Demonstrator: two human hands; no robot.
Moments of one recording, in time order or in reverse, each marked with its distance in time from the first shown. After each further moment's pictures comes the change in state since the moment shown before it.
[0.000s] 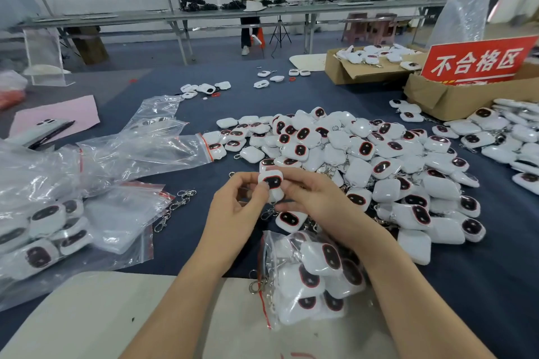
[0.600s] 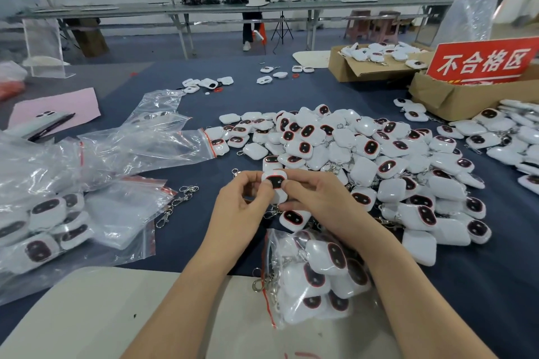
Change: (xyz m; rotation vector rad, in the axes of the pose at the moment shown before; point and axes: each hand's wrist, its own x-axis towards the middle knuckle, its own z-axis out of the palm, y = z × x) left_hand 0.002 -0.003 0.001 0.008 0.002 -0.020; right_hand 0.000 0.002 0.000 -0.084 0.020 0.002
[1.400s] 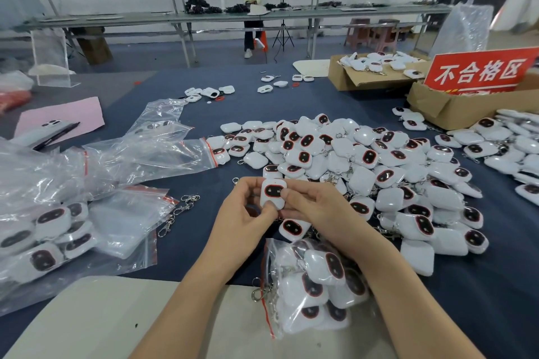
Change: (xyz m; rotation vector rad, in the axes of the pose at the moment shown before) left_hand -0.004 0.006 -0.002 0.043 -0.075 0.017; right_hand -0.005 -0.005 -0.001 0.039 -0.041 -0.001
